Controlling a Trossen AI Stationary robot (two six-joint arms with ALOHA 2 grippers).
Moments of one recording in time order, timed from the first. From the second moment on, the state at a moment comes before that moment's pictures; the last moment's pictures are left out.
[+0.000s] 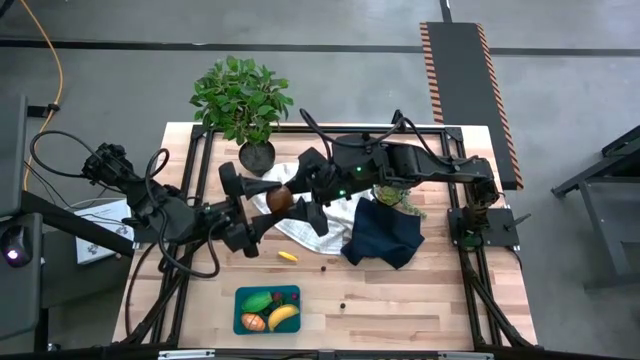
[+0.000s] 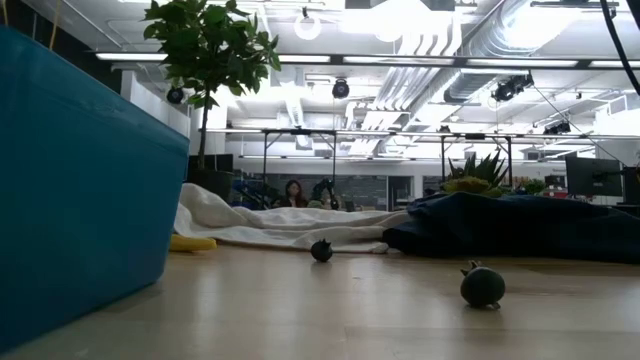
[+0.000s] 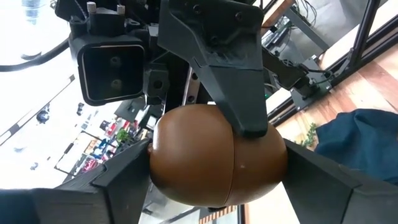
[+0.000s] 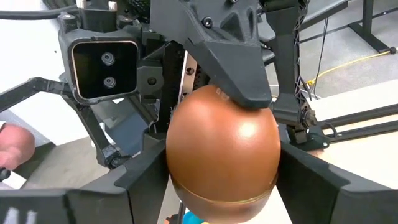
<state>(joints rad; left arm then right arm) -0.50 1.26 1.43 -0.30 -0.96 0.84 0.11 1.92 2.31 -0.63 -0.13 0.39</state>
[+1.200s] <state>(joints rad) -0.50 1.26 1.43 -0.31 -0.96 0.84 0.10 1.92 2.31 -0.63 -0.16 0.45</state>
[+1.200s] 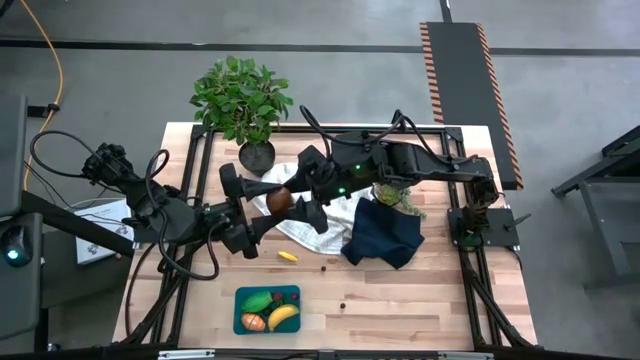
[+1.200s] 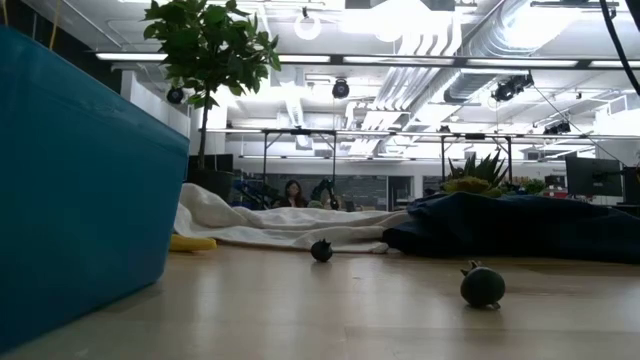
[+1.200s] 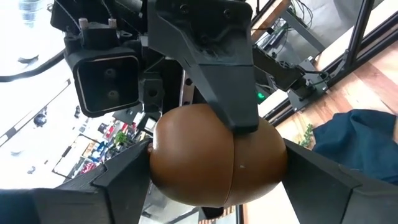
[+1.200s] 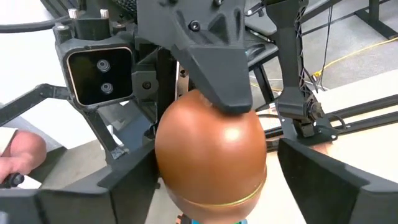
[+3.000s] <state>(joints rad) -0.56 1.26 1.43 -0.96 -0.60 -0.05 -0.06 1.85 2.31 -0.28 -0.19 0.38</state>
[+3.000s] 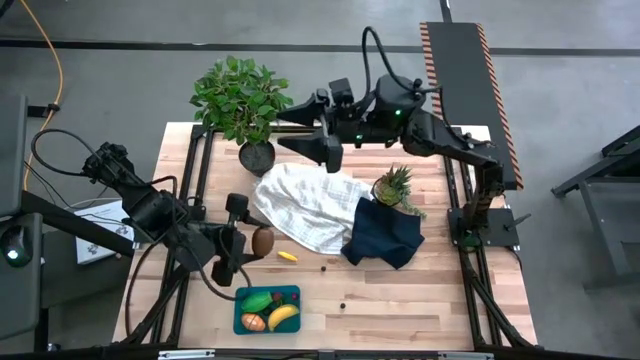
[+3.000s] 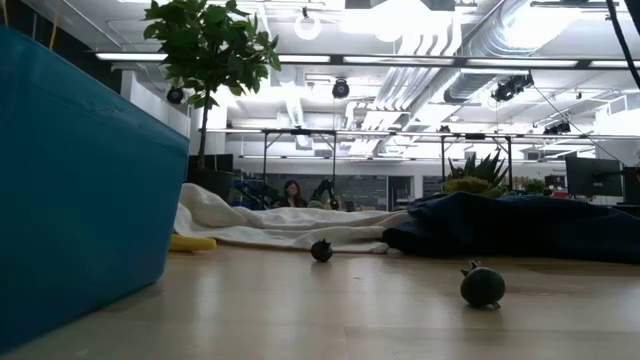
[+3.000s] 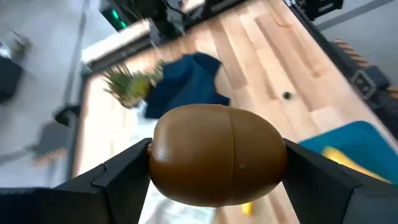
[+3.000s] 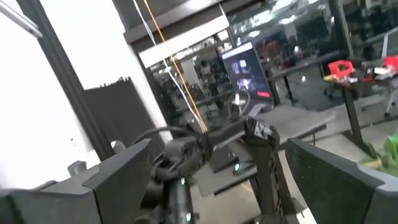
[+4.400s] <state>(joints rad) -0.56 1.48 1.43 -1.06 -0.12 -0.61 0.18 1.74 2.31 -1.28 0.15 0.20</state>
